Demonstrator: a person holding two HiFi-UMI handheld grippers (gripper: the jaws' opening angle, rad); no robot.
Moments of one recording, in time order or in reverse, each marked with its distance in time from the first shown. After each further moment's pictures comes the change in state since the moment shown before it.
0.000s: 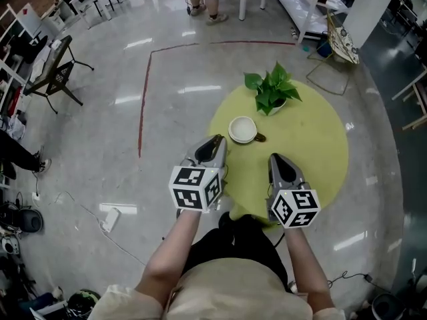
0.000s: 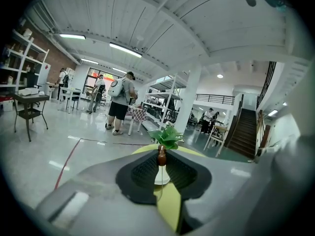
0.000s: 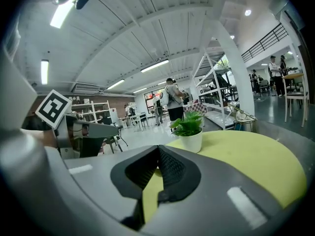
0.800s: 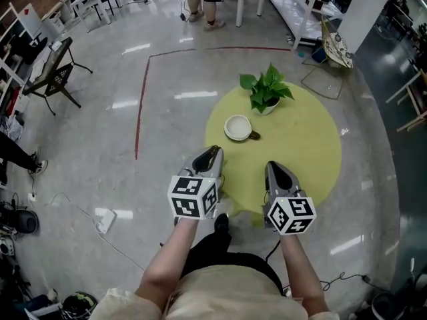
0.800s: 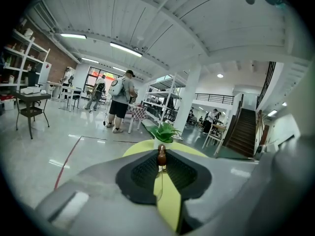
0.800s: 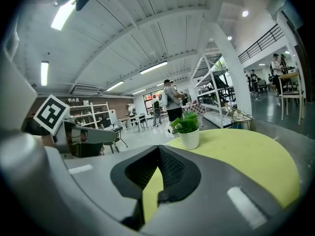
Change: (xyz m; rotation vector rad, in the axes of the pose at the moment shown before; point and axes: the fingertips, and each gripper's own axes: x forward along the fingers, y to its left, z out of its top) left arm -0.034 -0.019 -0.024 -0.006 0.011 0.000; right arm -0.039 0.011 -0.009 0.014 -0.016 -0.011
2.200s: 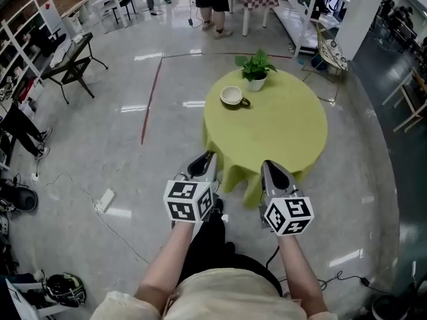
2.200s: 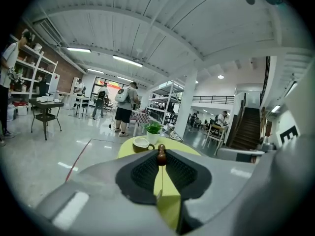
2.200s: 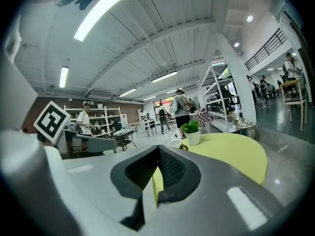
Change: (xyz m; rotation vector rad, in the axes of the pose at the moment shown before) left arm -0.160 -0.115 -0.078 0.029 -0.074 0.082; right arm -0.189 0.044 -0.030 -0.060 -0.087 0.106
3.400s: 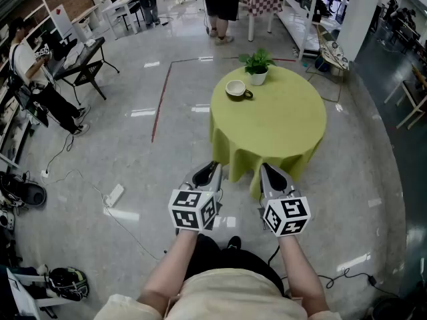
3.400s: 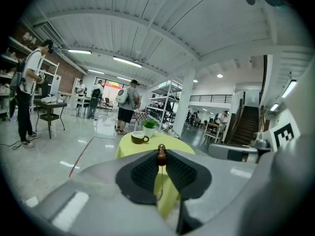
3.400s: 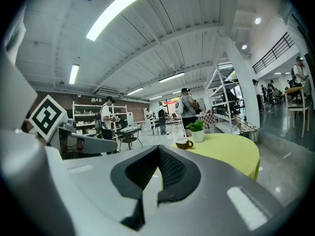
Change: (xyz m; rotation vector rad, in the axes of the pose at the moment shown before) left arm -0.090 -0.052 -0.044 0.011 0.011 0.009; right arm -0.080 0.044 -0.023 -0.062 0.005 0.055
